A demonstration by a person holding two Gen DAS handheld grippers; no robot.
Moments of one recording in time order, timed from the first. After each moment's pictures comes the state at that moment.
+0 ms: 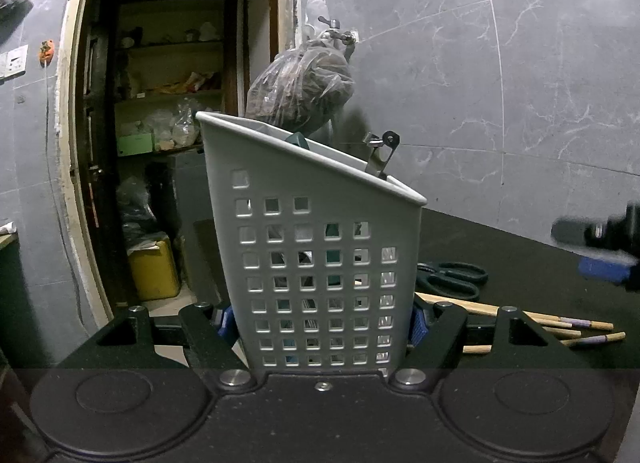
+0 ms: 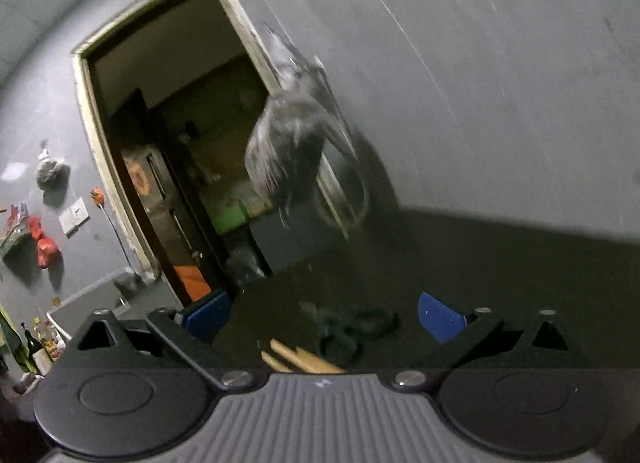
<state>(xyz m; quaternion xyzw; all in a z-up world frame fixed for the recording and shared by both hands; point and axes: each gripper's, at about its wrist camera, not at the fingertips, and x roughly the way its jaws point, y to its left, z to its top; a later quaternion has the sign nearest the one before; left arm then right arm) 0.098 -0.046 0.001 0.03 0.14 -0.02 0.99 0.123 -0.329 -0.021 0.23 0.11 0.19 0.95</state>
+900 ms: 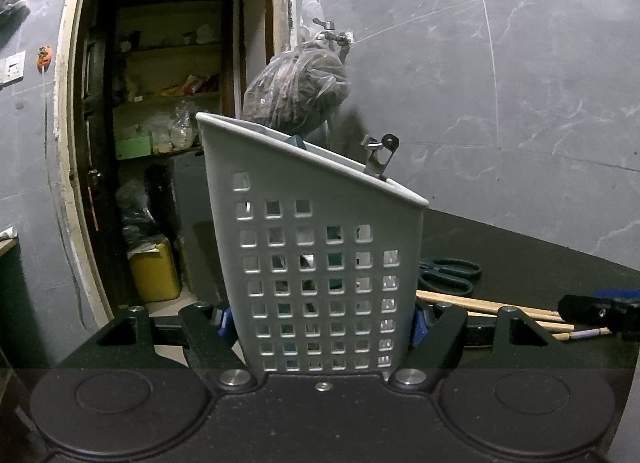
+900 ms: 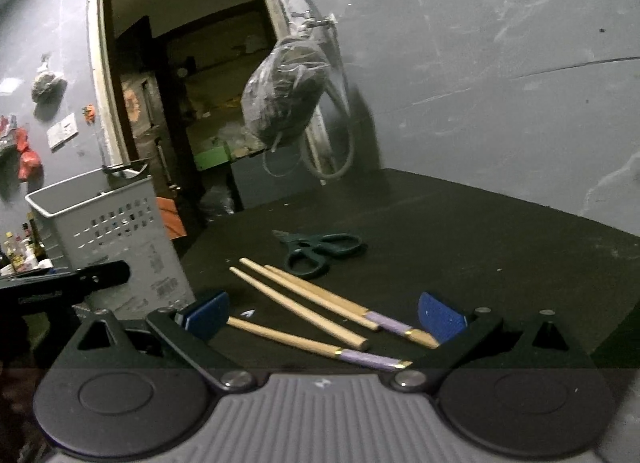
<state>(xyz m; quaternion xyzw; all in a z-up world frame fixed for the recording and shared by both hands) 0.101 -0.048 0.004 0.03 0.14 -0.03 0.99 0.093 -0.318 -0.038 0.12 0.15 0.16 0.97</state>
